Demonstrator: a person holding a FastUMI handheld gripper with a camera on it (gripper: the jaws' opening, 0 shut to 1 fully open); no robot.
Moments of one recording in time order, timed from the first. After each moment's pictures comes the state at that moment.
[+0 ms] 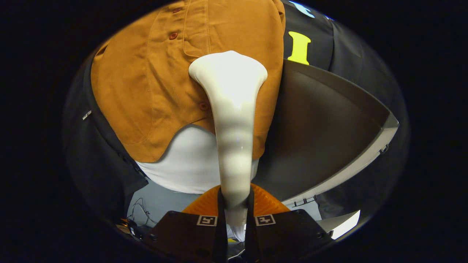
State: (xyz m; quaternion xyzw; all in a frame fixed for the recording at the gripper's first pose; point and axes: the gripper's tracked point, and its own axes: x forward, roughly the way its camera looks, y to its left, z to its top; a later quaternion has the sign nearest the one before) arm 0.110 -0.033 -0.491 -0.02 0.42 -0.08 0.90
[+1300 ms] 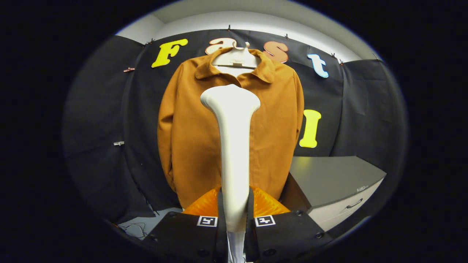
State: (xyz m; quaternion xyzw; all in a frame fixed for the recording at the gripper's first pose) arm 0.118 0.077 -0.240 -0.08 0.12 0.02 0.99
